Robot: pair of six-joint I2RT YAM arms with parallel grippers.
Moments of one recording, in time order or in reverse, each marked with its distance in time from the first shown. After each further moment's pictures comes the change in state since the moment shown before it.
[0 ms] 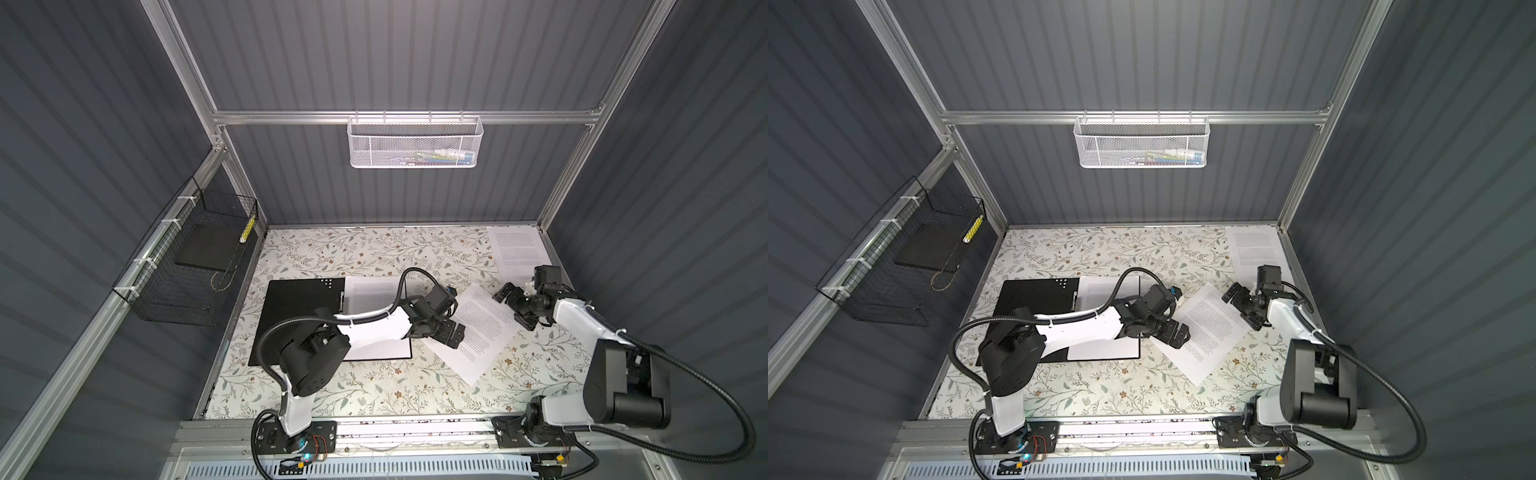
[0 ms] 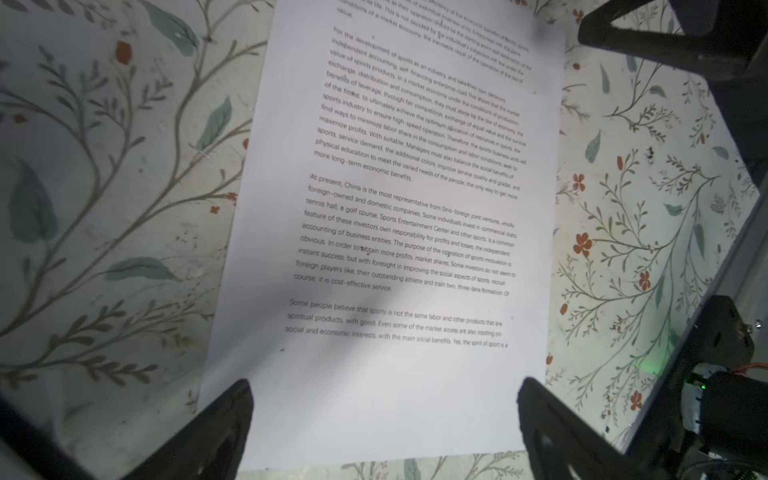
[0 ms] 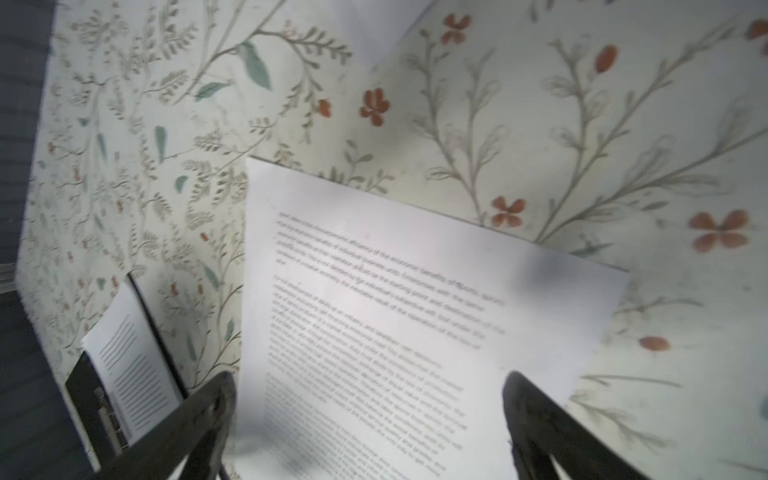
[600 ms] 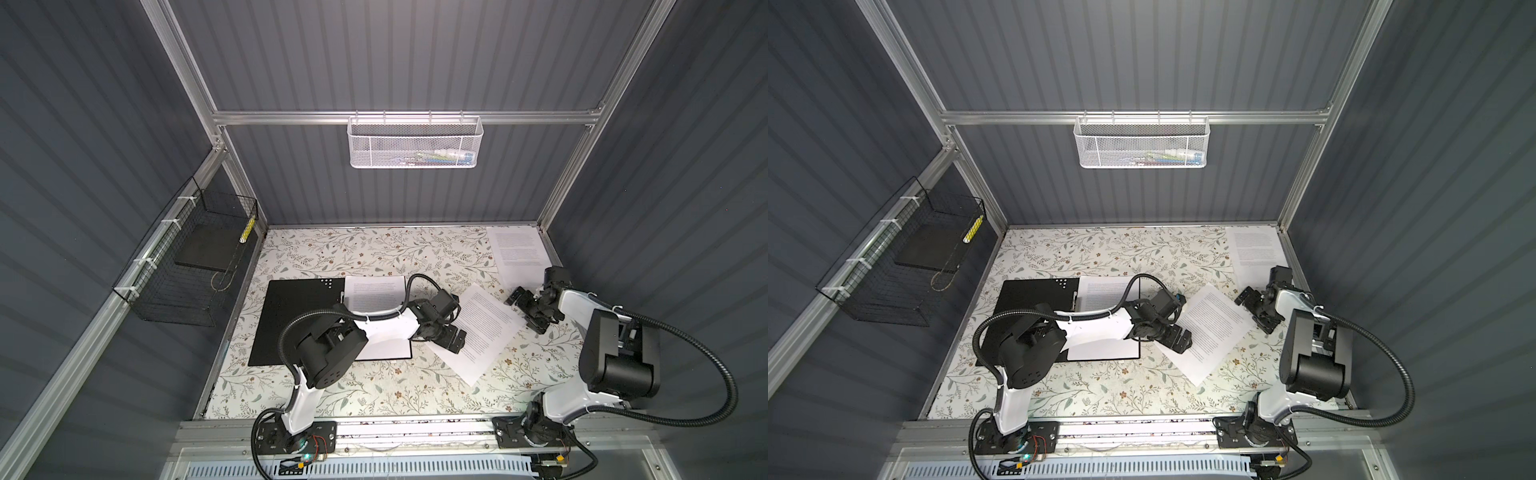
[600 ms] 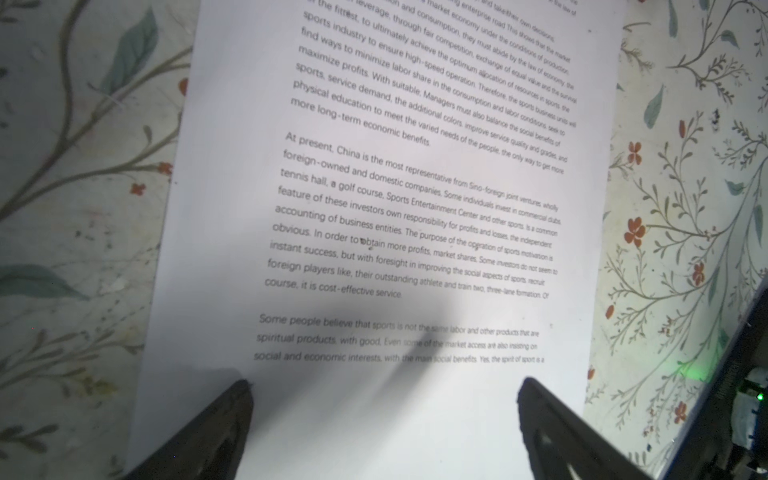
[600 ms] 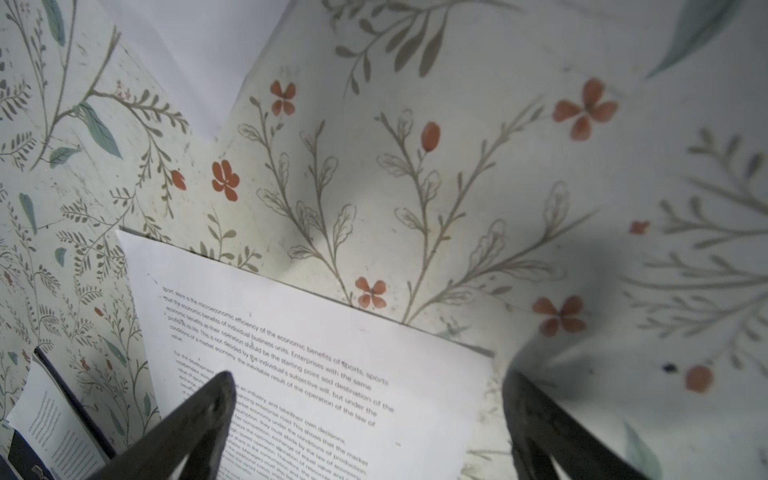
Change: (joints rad) left arm -0.002 0.089 0.028 0.001 0.032 0.006; right arm -0.110 0.163 0.067 -0.014 0.018 -0.068
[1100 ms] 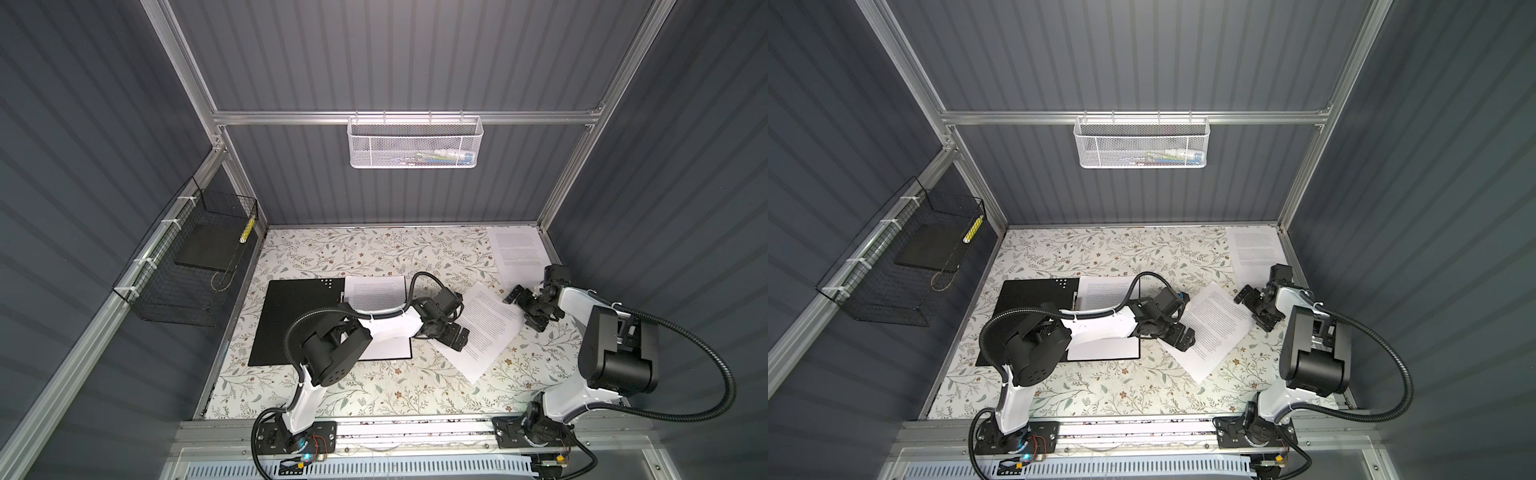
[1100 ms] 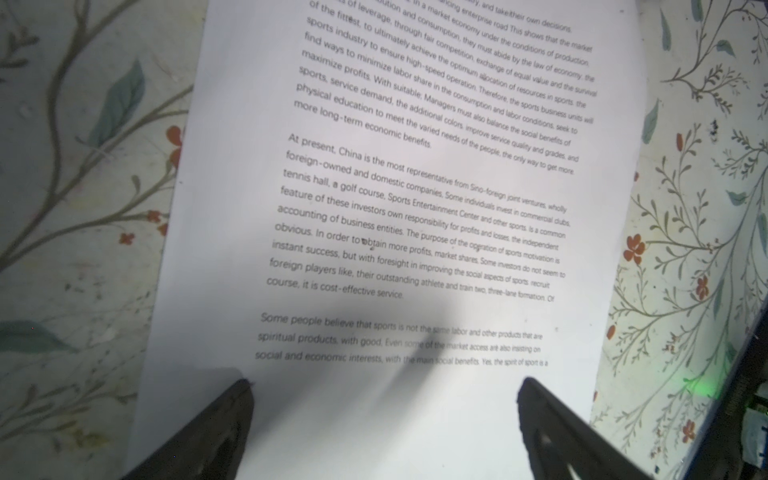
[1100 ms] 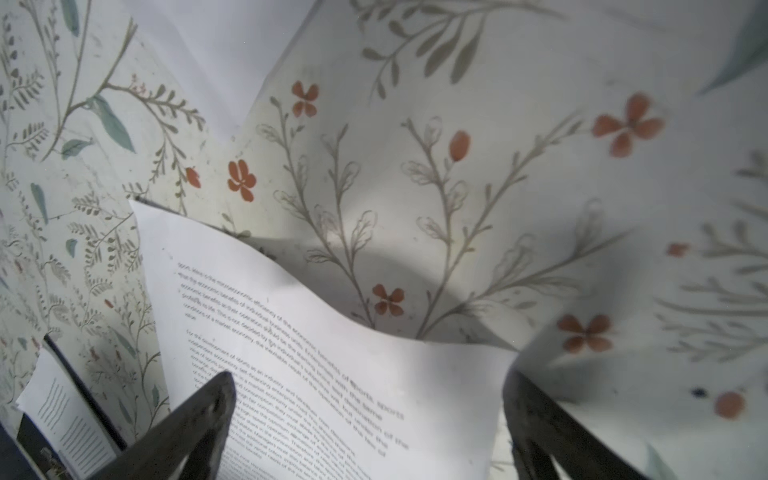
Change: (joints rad) left arm 0.000 0.042 0.053 -0.001 -0.003 0.023; right arm 0.014 0.026 0.026 -0.010 -0.052 -0.022
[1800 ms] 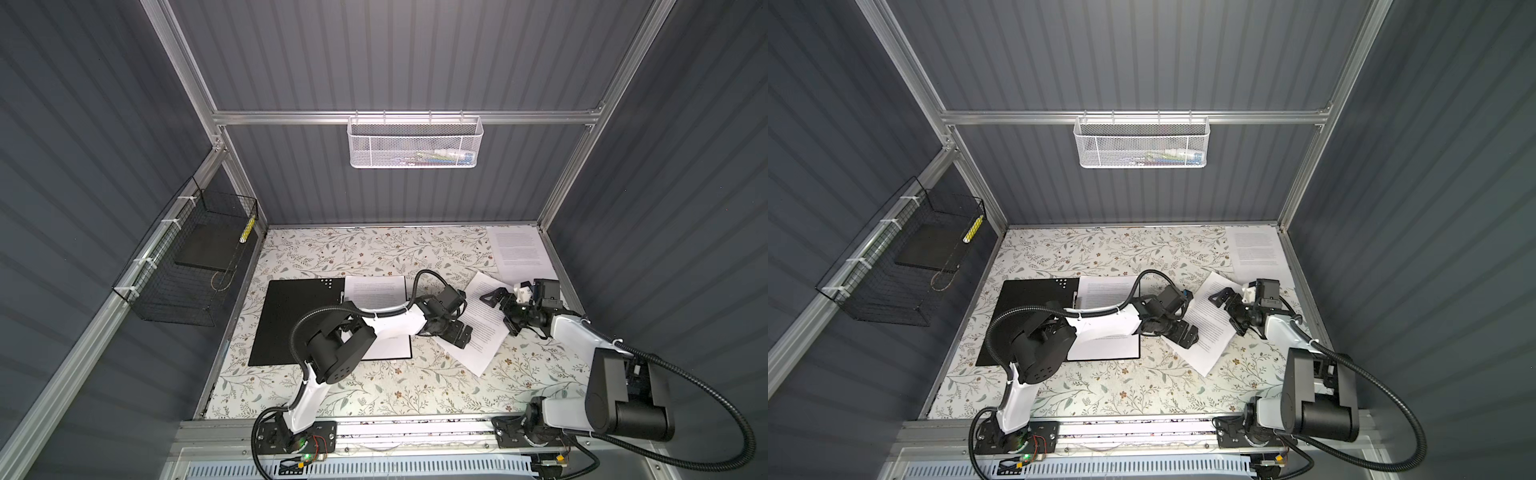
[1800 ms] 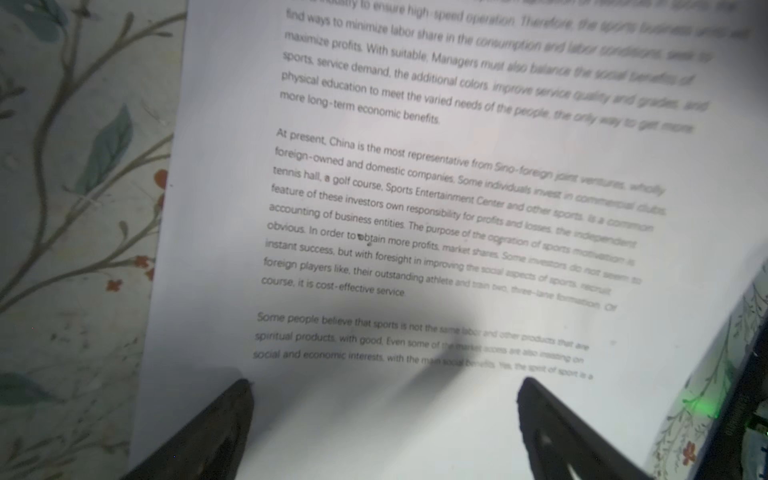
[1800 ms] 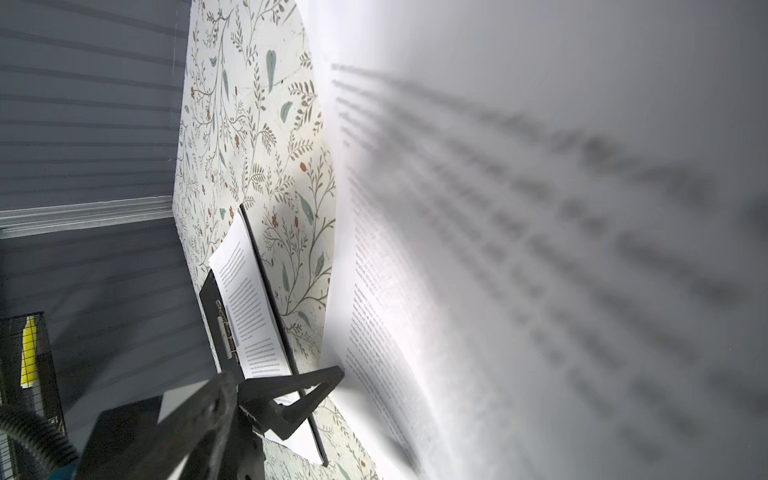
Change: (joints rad) left arm 0.000 0.035 0.051 -0.007 0.000 0.003; right arm 0.133 -0.310 -0.323 0.319 -0.294 0.225
